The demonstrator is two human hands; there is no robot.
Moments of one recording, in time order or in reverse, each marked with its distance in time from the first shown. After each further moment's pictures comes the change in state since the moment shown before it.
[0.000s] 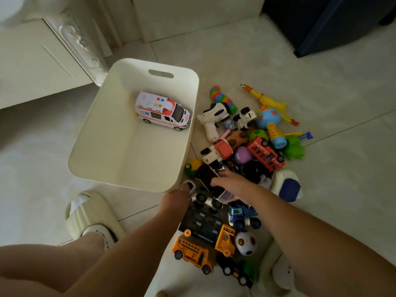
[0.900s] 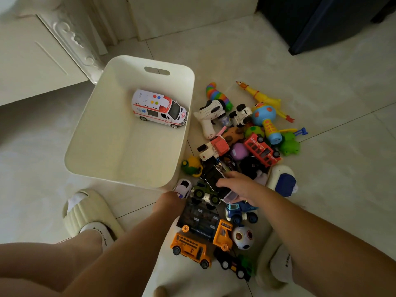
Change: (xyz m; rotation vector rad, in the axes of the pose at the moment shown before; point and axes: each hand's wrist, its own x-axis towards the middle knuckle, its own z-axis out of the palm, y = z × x) left_hand 0.013 -0.015 0.030 -0.324 -0.049 -0.277; right_hand -0.013 0.024 -0.013 0.135 0.009 0.031
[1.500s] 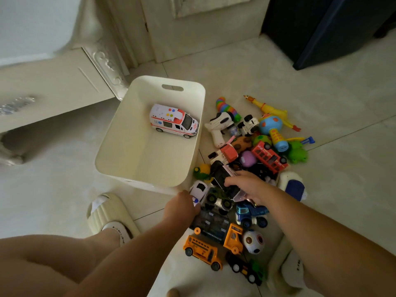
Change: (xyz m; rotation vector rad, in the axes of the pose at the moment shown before) left_hand -0.057 0.003 -0.025 0.049 0.228 0.185; right_hand -0.021 -0.018 0.009 0.079 0.028 -0.107
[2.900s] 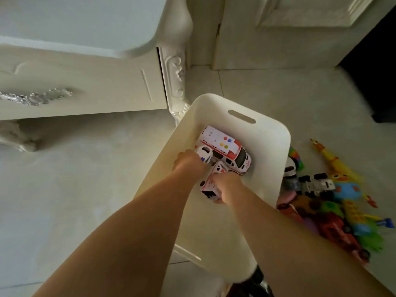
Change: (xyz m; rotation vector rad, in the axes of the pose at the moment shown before) left_hand 0.222 -0.056 -0.153 -0.373 0.021 -0.284; right_hand 0.184 -0.161 0.173 -0.020 0.212 0.284
